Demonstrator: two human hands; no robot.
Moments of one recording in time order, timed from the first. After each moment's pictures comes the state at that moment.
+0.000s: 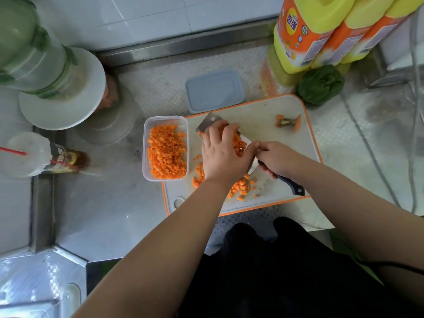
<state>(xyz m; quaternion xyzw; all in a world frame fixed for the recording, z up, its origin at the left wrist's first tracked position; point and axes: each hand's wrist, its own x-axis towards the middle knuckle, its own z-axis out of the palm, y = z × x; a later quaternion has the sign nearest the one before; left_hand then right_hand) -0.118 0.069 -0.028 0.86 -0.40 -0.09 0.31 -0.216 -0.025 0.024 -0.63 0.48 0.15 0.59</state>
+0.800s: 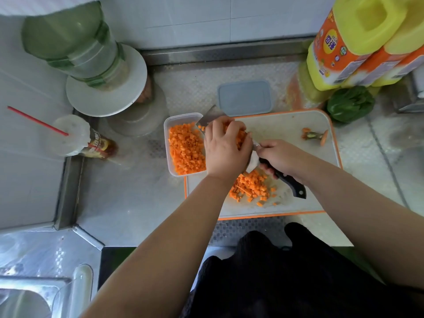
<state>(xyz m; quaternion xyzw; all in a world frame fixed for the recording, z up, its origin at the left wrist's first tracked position) -0.072 0.094 -0.007 0.85 -0.37 0.00 0.37 -0.168 0.000 0.059 -0.64 0.43 0.15 0.61</state>
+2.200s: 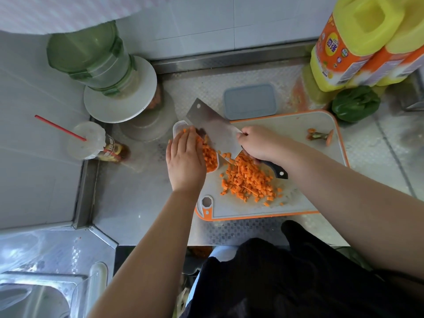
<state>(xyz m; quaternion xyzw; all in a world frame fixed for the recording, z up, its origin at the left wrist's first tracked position) -0.022 0.171 -0.007 0.92 -0.34 0.07 0.20 -0.116 0.007 0.065 -0.80 0.37 0.16 0.44</state>
